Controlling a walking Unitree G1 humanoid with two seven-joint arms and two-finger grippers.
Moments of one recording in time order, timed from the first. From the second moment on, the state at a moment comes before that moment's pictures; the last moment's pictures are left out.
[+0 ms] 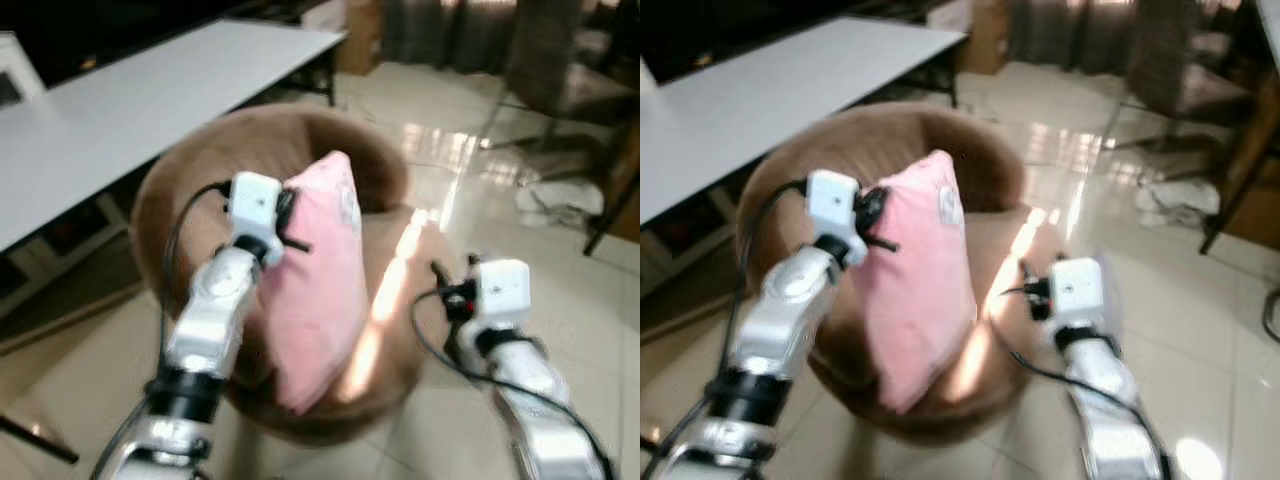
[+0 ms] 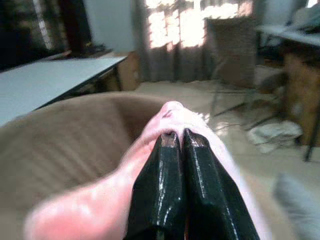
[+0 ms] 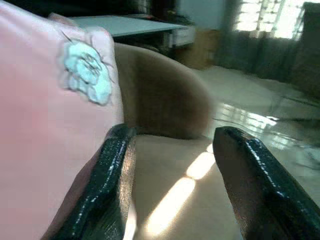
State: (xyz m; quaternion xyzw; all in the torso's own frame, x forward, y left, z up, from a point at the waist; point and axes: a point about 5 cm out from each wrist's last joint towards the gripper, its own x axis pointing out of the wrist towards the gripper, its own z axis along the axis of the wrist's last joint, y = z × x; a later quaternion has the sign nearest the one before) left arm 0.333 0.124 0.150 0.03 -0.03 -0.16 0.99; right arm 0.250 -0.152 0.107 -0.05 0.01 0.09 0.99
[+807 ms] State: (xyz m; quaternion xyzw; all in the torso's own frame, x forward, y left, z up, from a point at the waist) left arm 0.329 0.078 0.149 0.02 -0.03 -0.32 0.95; right arm 0.246 -0.163 0.106 -0.05 0.02 0.09 0.99
